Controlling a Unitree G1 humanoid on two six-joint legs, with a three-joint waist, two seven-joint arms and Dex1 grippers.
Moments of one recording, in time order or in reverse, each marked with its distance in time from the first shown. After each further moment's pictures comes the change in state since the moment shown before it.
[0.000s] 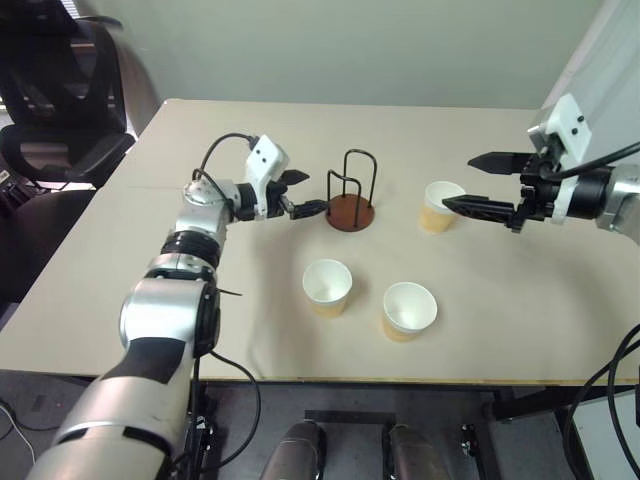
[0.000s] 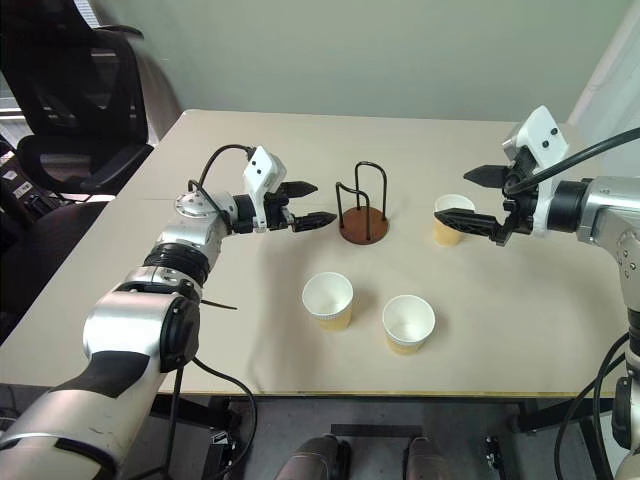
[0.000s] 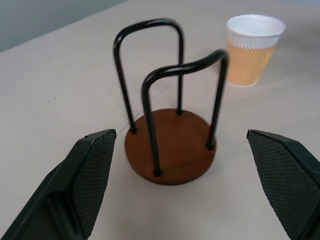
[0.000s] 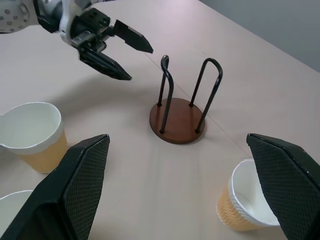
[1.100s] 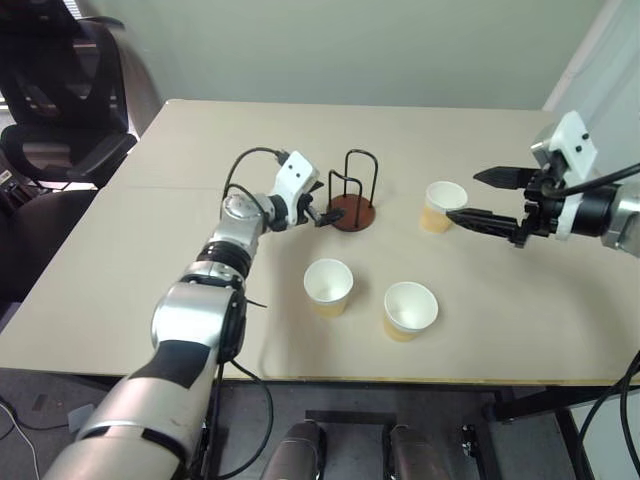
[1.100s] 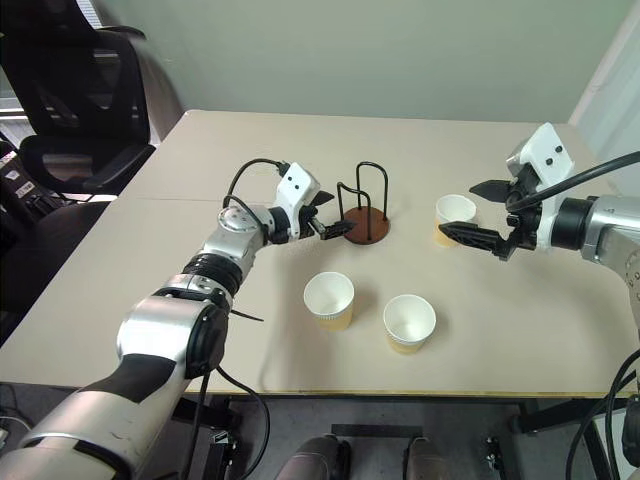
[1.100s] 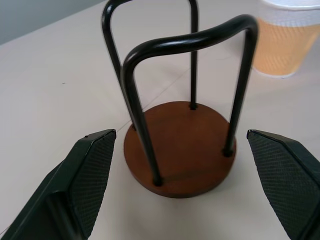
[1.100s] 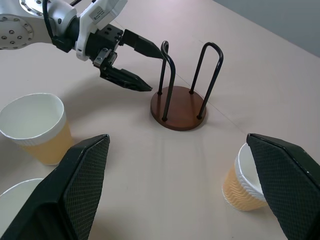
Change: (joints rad) left arm 0.015 -0.124 -0.014 0.035 0.083 -0.050 0.262; right arm 0.112 -0.029 -0.063 -0.113 0.079 0.072 -0.096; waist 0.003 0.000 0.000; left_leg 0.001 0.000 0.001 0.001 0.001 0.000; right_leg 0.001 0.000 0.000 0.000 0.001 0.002
